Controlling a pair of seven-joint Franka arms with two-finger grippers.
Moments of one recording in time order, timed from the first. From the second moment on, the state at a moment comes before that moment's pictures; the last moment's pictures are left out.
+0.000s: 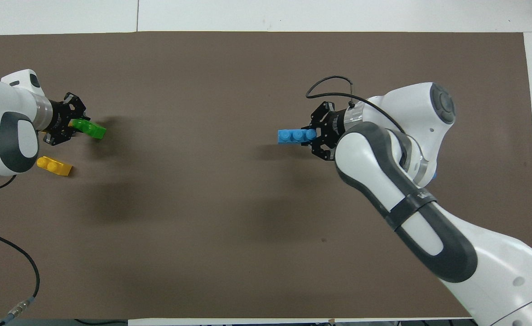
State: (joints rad) left arm 0.12 0.28 -0.07 -1.83 -0.03 2.21 -0.94; right arm 0.35 0.34 0.11 -1.89 0.70 2.46 1.55
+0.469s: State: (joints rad) left arm -0.05 0.14 -0.07 -1.83 0.00 2.06 -1.40; right arm 0.42 0.36 0.11 -1.93 0.72 2.56 1.57
